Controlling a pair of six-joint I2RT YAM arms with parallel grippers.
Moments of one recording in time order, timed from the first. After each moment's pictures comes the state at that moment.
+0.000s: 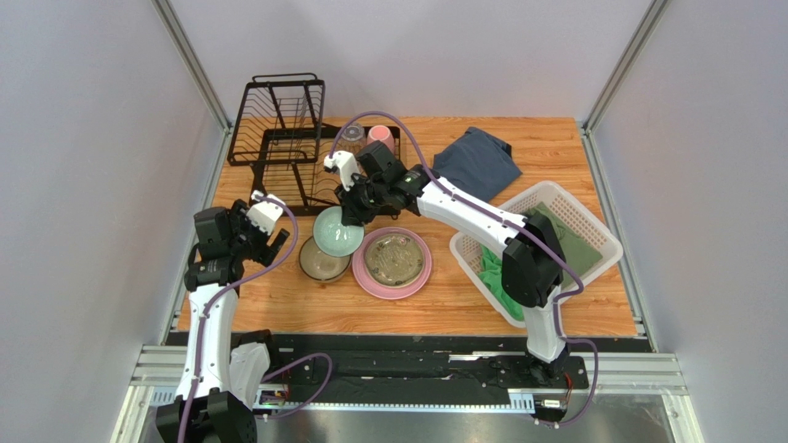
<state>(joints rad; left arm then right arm) 0.22 0.81 0.65 -0.48 0.37 0.72 0.84 1.99 1.81 -0.54 -0.38 -0.04</state>
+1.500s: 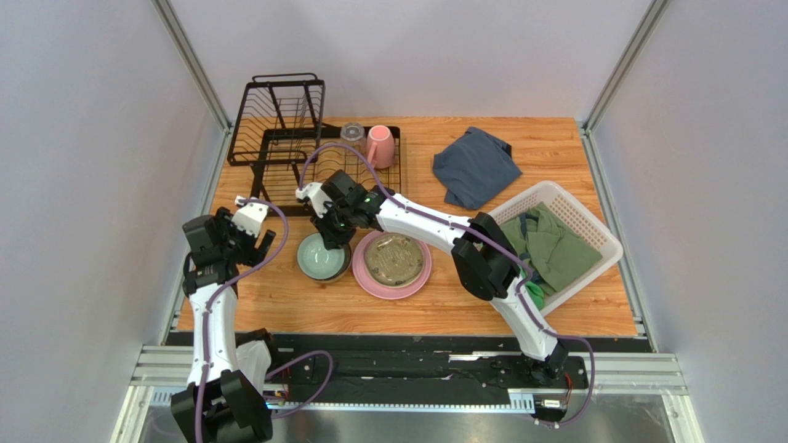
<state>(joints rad) 0.38 0.84 0.56 -0.34 0.37 0.72 0.95 2.29 1.98 -0.55 -0.31 -0.03</state>
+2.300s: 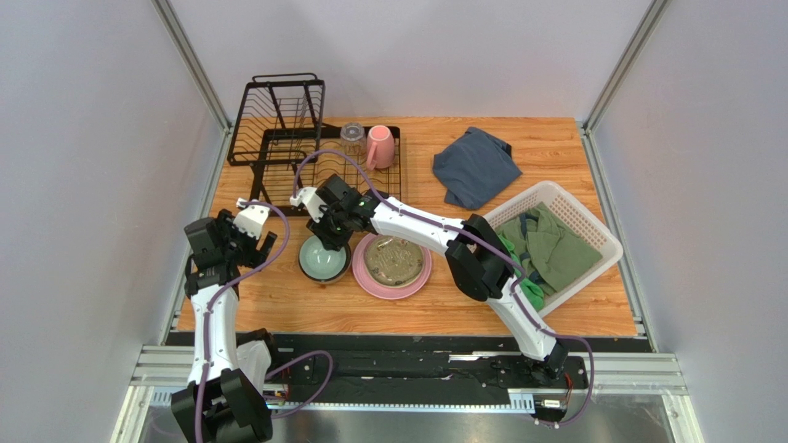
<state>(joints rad) 0.38 0.84 0.53 -0.32 0.38 0.72 0.97 2.33 2.02 -0.56 -0.24 -0.12</state>
